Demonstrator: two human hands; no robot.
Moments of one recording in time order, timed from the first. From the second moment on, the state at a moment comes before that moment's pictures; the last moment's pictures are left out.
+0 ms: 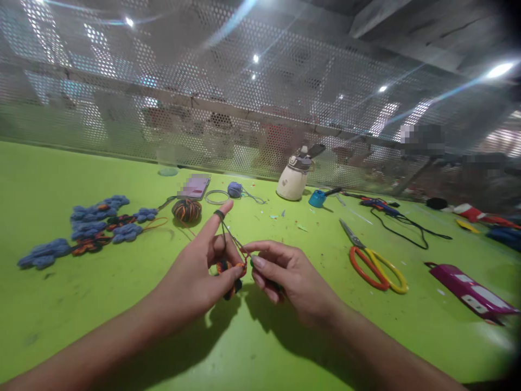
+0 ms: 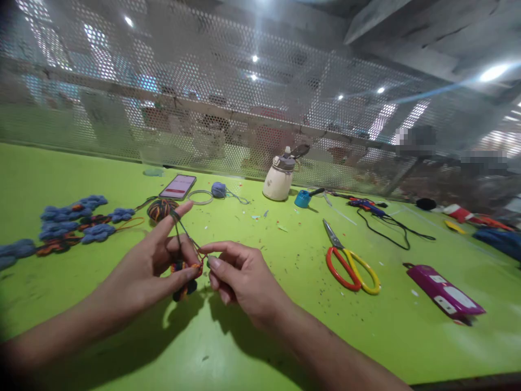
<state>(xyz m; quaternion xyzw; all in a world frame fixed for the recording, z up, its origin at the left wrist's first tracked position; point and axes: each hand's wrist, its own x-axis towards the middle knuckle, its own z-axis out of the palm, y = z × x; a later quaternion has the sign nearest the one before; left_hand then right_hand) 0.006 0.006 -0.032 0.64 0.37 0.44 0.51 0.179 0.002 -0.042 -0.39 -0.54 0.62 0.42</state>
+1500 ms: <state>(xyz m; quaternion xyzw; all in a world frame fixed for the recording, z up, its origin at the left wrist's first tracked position) -0.009 0.011 -0.023 0.46 0.27 0.49 0.69 0.191 0.001 -0.037 -0.38 -0.75 0.31 0.45</state>
